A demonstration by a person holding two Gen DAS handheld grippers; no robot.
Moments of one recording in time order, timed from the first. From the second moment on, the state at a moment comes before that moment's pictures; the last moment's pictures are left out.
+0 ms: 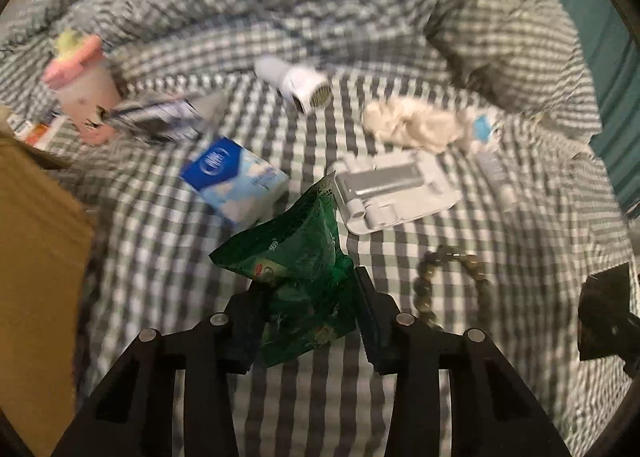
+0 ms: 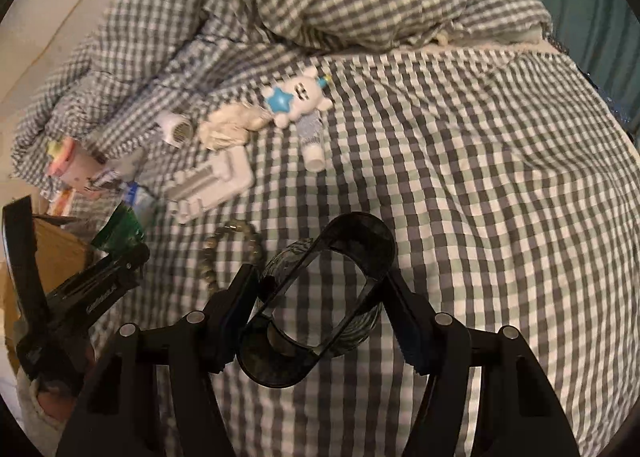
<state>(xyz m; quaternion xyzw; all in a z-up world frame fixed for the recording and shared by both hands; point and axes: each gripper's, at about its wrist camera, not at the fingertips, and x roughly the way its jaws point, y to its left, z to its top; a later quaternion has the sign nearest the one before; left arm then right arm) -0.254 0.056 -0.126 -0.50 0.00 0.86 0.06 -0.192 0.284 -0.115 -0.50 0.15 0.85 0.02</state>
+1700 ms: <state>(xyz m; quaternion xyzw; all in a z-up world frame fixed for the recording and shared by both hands) -0.127 -0.263 -0.038 -0.43 -0.13 0.88 -0.13 -0.178 -0.117 -0.013 -0.44 -0.02 0.86 -0.25</state>
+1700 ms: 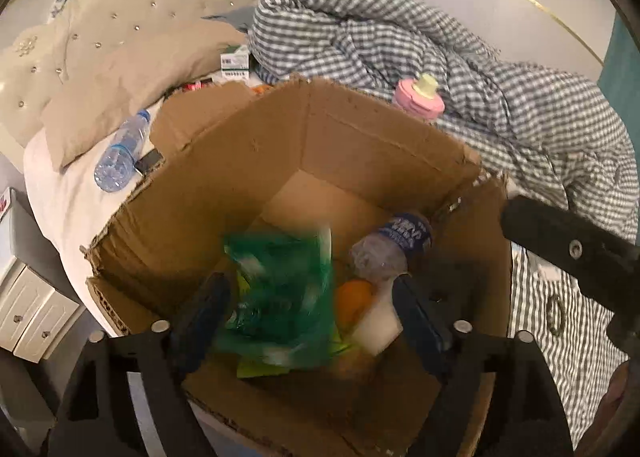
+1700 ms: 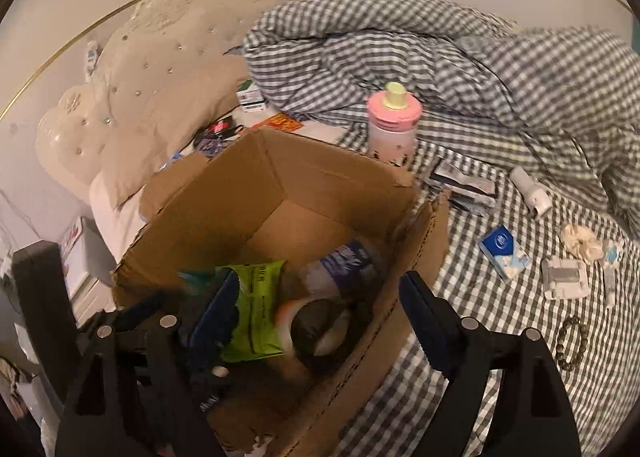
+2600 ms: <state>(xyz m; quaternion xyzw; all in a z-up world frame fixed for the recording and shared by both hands) -0.211 -0.005 -0.052 -0.45 -0.02 0.89 0.03 -0.169 0.215 -0.059 -0.48 0.10 0.87 -0.05</state>
